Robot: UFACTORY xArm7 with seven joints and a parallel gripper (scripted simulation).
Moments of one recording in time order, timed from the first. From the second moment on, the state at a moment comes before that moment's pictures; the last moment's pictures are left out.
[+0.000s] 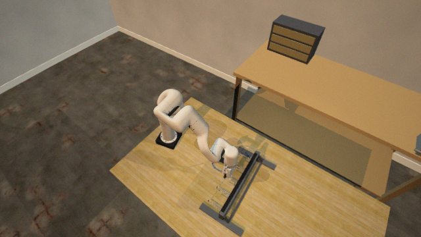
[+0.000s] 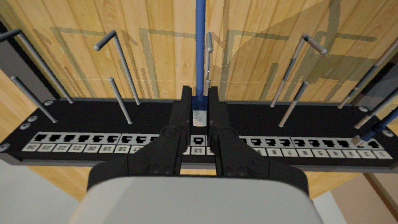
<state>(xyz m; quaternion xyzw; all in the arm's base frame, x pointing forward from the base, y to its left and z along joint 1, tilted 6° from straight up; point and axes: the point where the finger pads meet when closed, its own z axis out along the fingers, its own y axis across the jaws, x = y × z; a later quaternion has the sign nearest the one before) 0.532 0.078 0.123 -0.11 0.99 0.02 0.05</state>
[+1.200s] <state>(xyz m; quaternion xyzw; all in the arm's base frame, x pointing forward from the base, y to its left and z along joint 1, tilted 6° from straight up) 0.547 0.080 0.112 -0.11 0.99 0.02 0.05</state>
